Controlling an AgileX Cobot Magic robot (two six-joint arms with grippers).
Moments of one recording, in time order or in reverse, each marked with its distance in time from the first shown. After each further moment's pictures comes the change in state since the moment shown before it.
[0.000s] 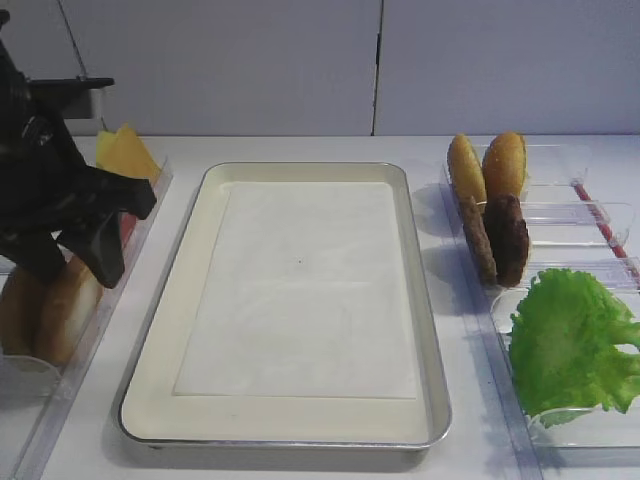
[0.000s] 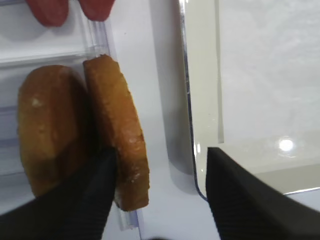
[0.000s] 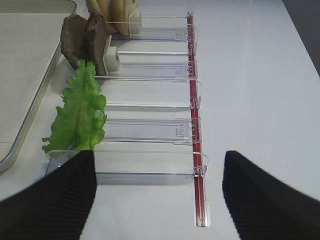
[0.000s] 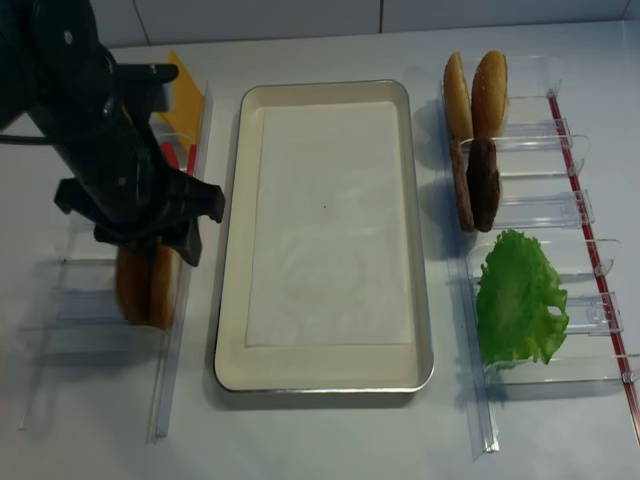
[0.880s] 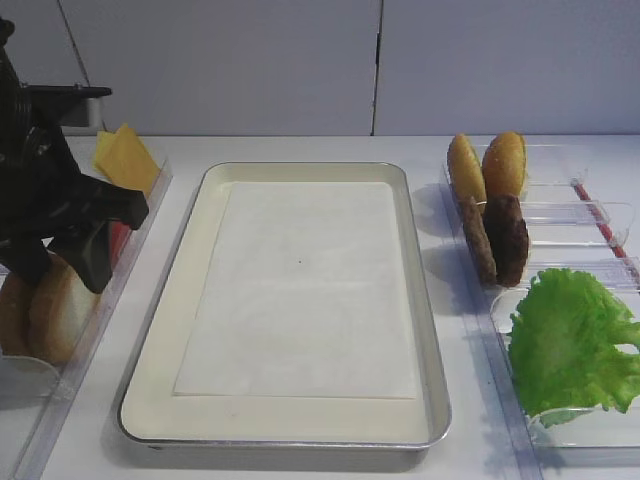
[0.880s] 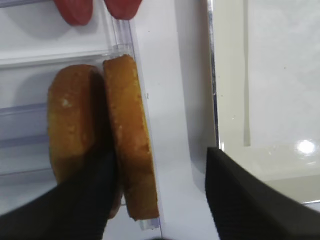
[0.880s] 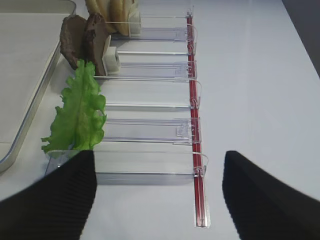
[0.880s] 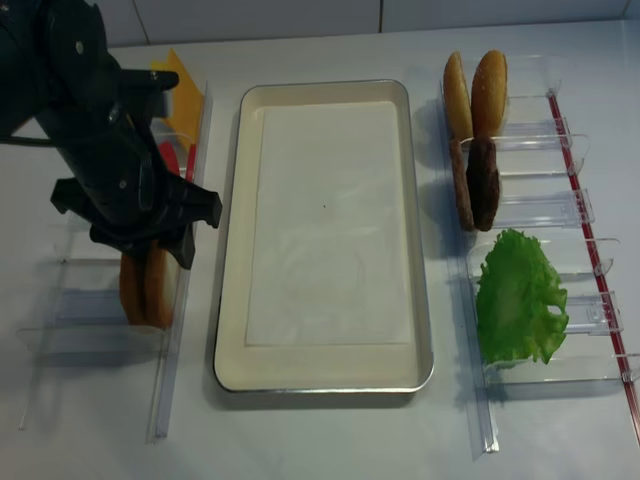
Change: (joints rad) left arm 0.000 0.010 0.005 0.065 -0.005 -0.021; right arm 0.000 0.000 0.000 0.000 0.000 0.000
